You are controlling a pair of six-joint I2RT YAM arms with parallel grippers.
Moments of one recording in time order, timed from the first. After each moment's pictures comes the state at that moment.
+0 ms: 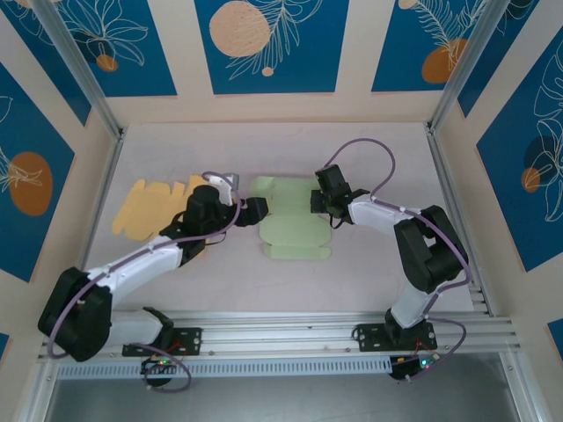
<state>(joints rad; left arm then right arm) -0.56 1.25 0.70 0.14 0.18 -0.54 0.47 1.70 1.00 -0.20 0.15 0.41</state>
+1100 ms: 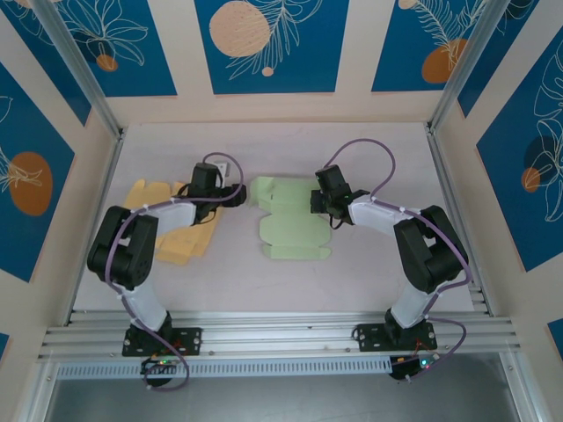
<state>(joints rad) -0.32 1.77 0.96 0.11 0.13 -0.28 0.47 1.70 0.99 -0.18 0.15 0.41</state>
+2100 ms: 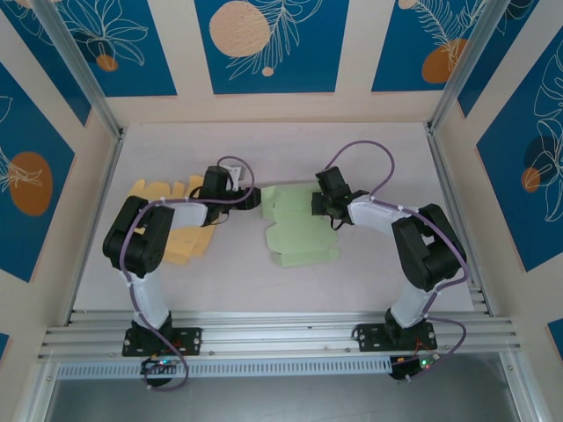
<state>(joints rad) -0.38 1.88 0.96 0.26 0.32 -0.38 0.47 1.72 0.99 -0.20 0.15 0.41</state>
